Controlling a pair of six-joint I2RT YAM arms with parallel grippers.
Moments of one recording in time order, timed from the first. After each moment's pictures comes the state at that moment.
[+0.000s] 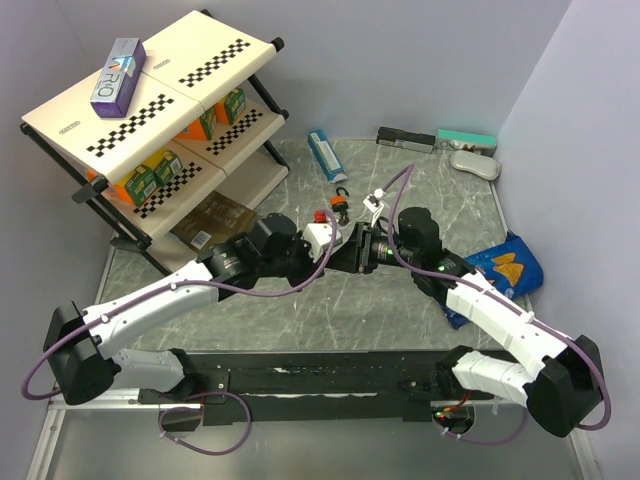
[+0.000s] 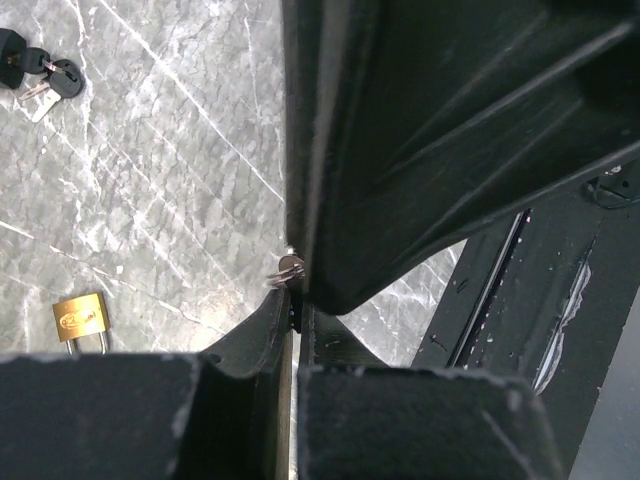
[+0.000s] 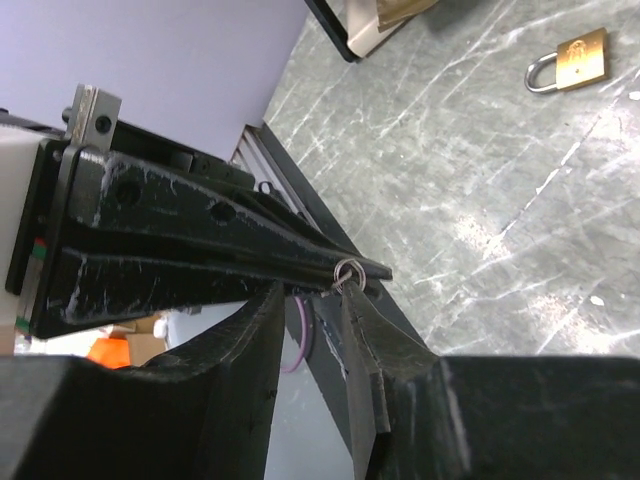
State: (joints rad) left arm -0.91 1.25 1.05 -0.37 0.21 0.07; right arm 0.57 1.07 0.78 -0.05 -0.62 0.75
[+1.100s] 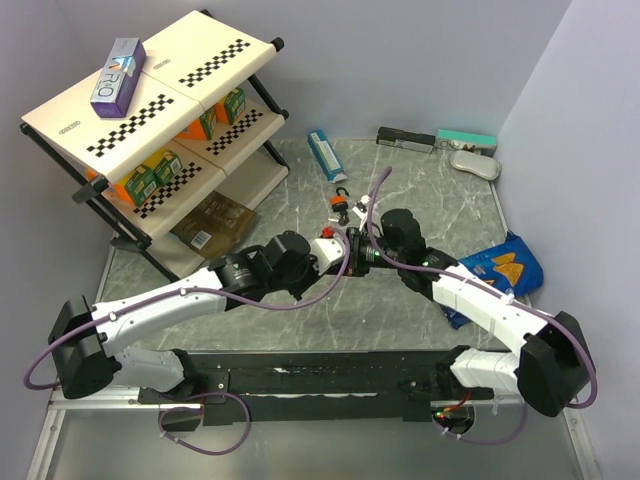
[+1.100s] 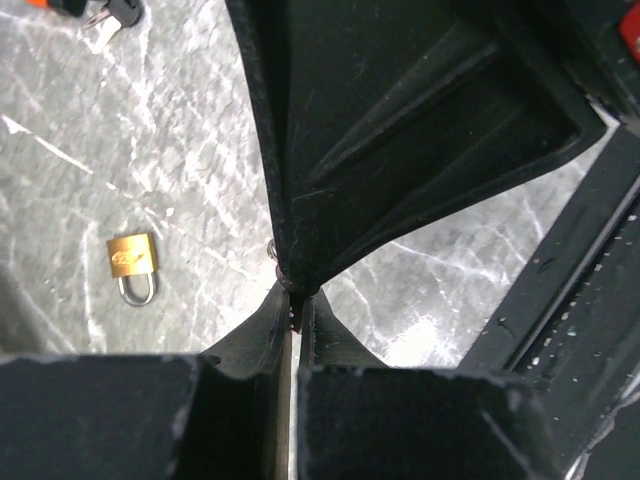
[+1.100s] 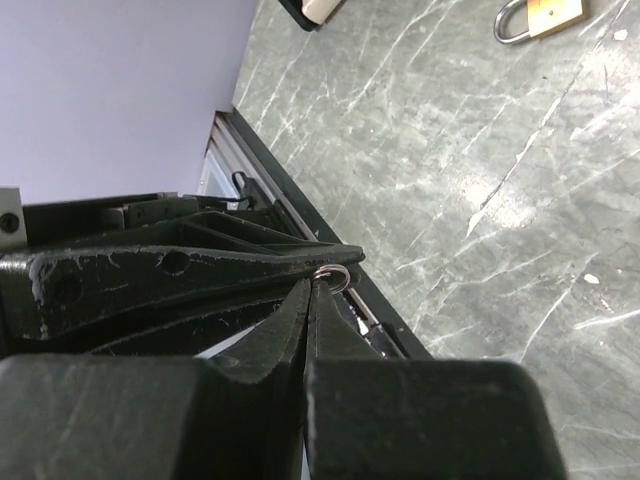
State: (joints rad) left arm -1.01 1.27 1.02 -0.42 -0.07 0.09; right arm 0.61 1.19 0.77 -0.03 -0.58 0.78
